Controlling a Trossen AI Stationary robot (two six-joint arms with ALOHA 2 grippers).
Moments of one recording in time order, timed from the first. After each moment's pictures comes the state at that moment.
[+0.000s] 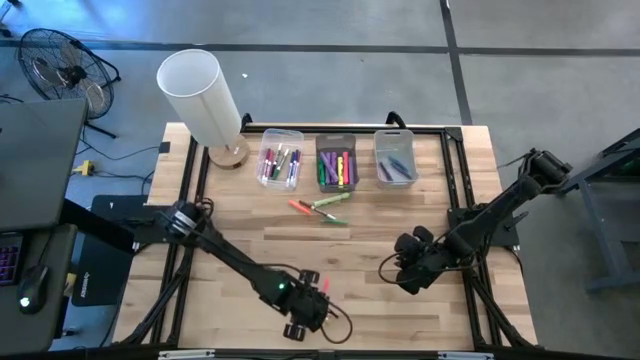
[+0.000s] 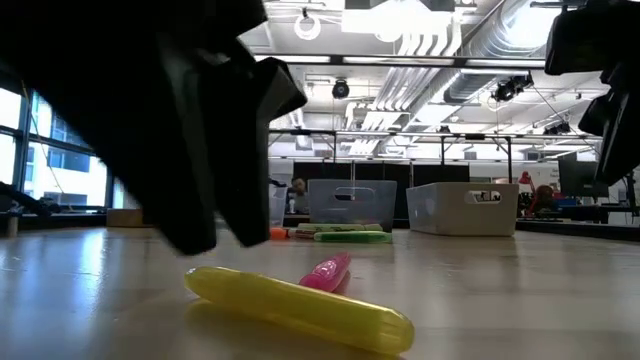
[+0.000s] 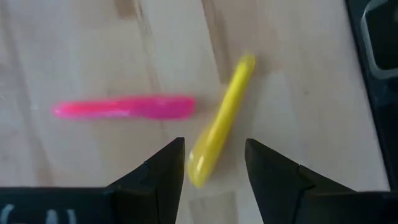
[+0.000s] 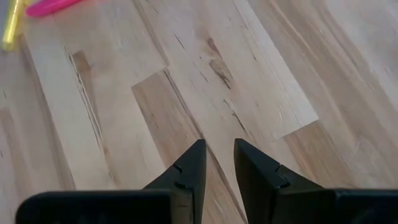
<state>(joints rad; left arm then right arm) -0.57 2.10 1.58 -0.60 -0.11 -0.32 0.66 1.30 0.69 -0.54 0.33 1.12</state>
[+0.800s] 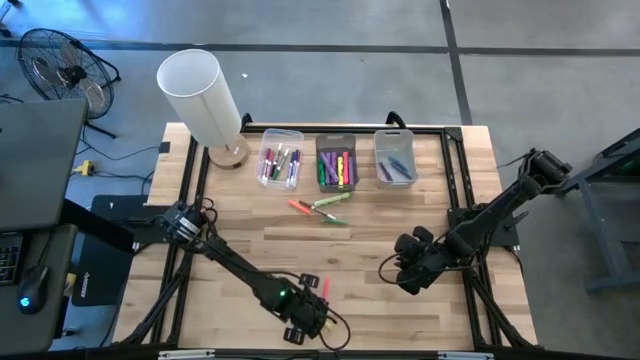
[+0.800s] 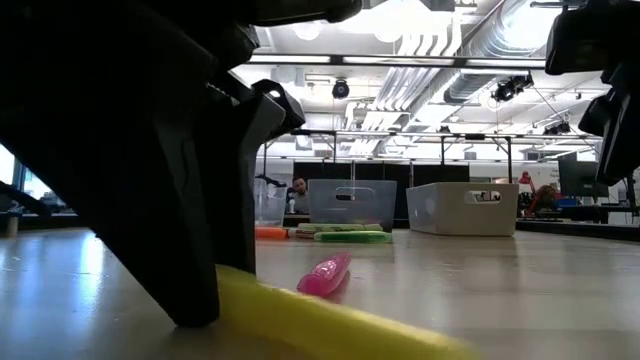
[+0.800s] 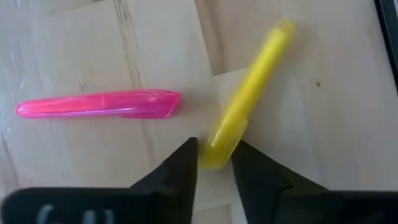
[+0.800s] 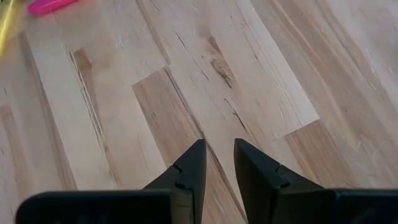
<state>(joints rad) -0.59 2.17 1.58 -0.57 -0.17 -0.32 0.66 1.30 0.69 -0.54 0.32 1.12</state>
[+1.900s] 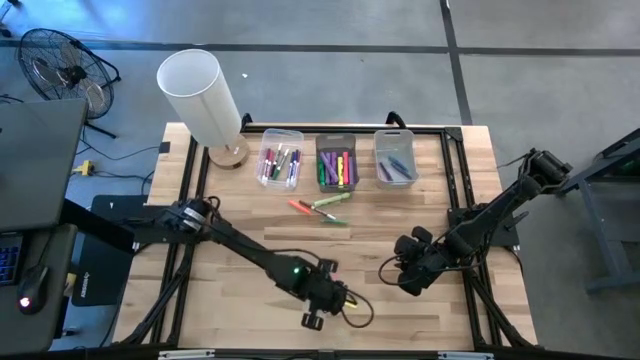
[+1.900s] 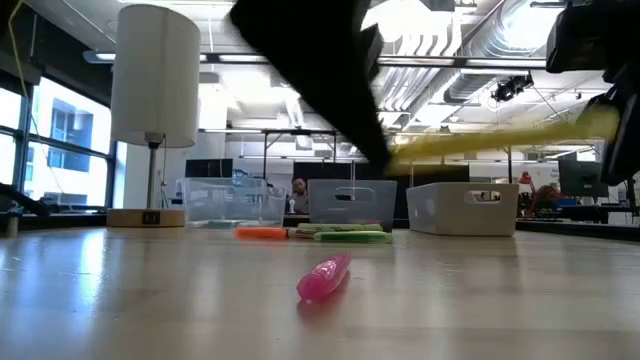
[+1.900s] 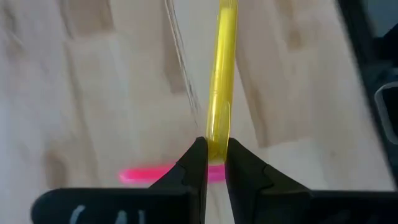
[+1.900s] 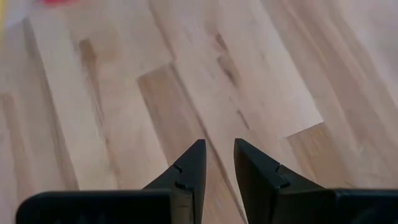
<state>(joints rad) -0.47 2.14 1.72 -0.63 -0.09 -0.20 0.66 1.30 0.69 -0.54 0.31 1.06</state>
